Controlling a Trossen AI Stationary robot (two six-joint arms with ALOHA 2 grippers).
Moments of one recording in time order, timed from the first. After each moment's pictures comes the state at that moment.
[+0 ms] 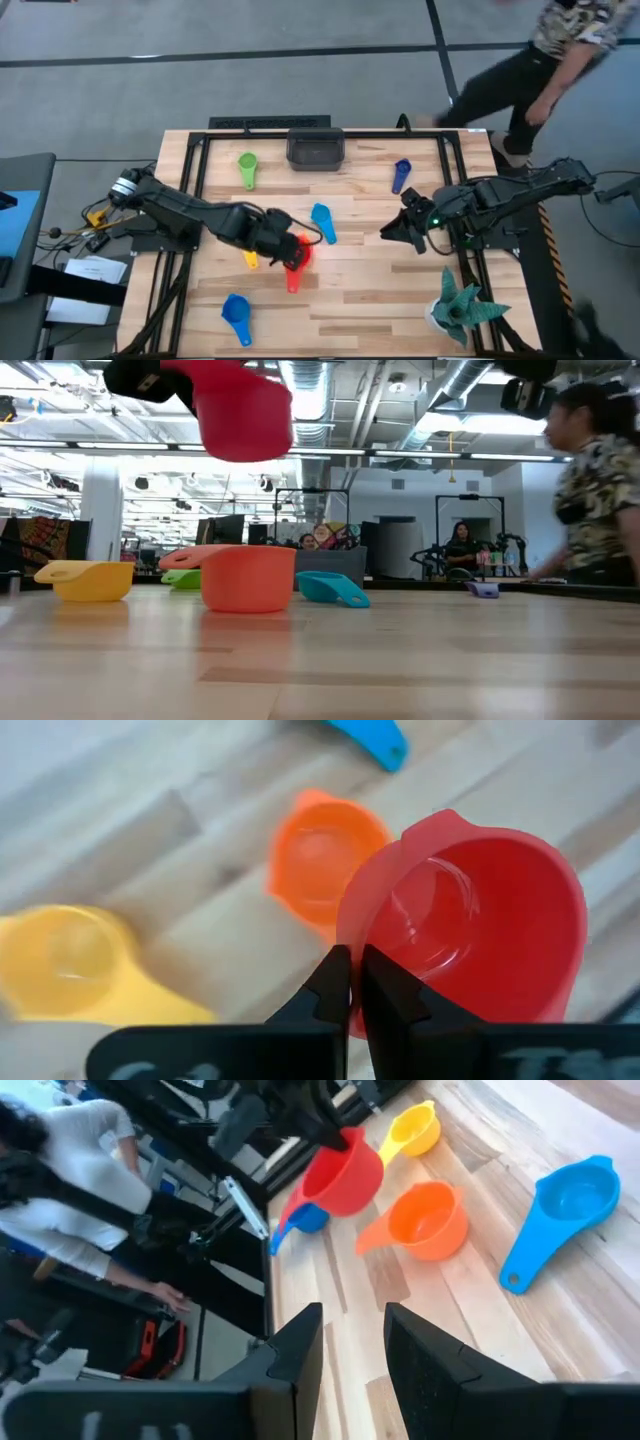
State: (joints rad) left arm -0.32 1.59 1.42 -0.97 -0.24 -1.29; right arm 0.24 0.88 0.75 -0.26 0.01 0.81
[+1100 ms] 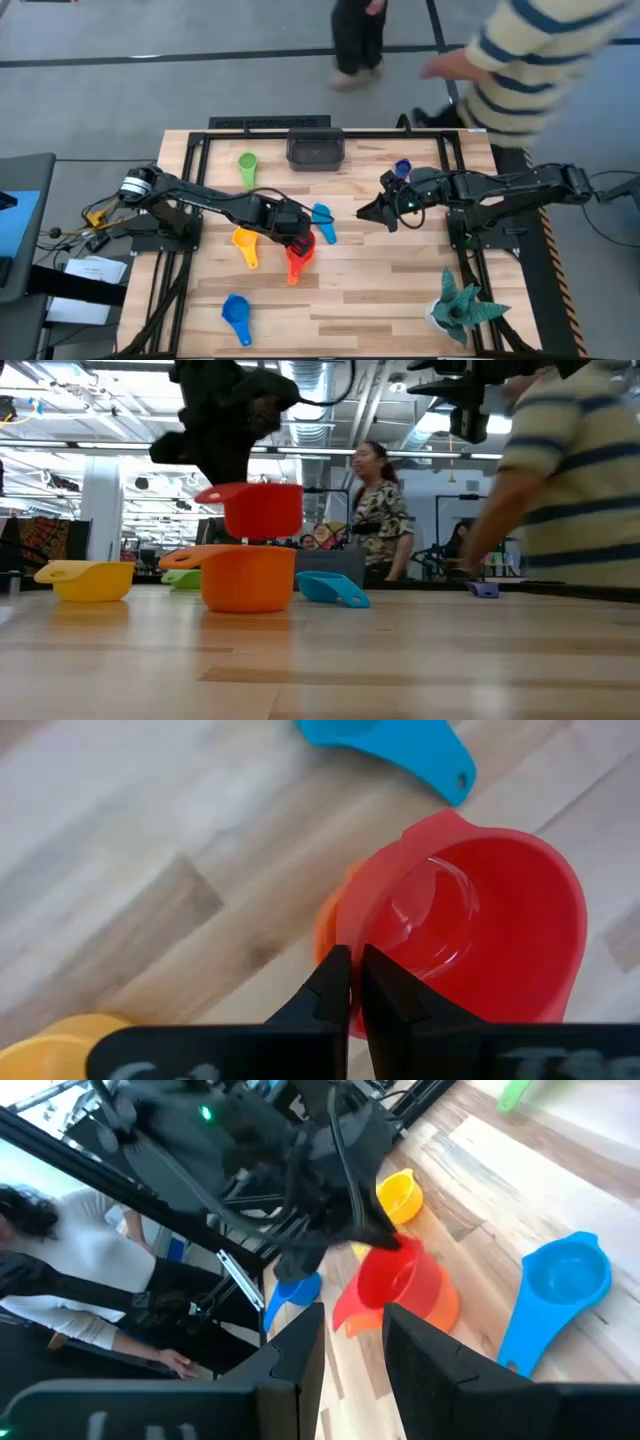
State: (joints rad) left arm -0.16 1.66 1.26 -0.76 -0.18 -1.07; right arm 0.01 1.05 0.75 0.00 -0.14 0.81
